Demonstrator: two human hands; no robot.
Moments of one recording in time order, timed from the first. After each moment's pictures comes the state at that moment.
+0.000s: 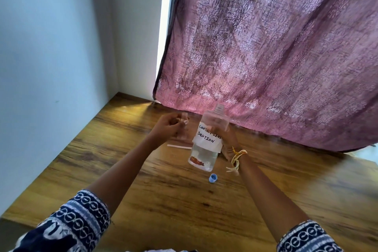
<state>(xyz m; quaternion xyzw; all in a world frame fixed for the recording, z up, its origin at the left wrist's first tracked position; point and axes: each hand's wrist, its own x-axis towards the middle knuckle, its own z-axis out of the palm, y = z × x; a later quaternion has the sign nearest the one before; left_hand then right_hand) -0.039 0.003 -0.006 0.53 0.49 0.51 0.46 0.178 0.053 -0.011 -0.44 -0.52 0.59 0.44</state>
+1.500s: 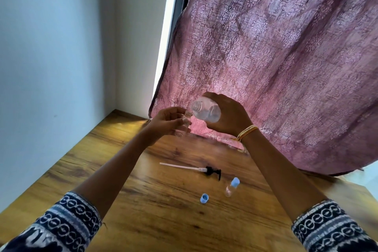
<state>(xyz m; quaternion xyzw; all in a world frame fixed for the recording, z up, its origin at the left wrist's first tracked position) -0.042 0.003 0.069 0.54 0.41 0.53 0.50 0.175 0.080 0.135 -0.32 -0.91 -0.10 0.26</state>
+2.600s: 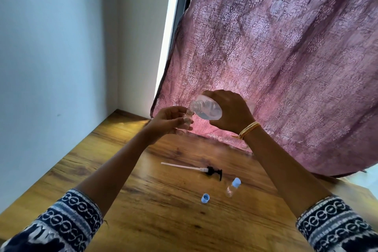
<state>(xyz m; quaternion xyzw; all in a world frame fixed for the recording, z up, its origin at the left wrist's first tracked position) -0.043 0.003 0.071 0.56 0.38 0.55 0.50 0.175 0.087 0.144 -0.26 -0.92 -0.16 0.26</state>
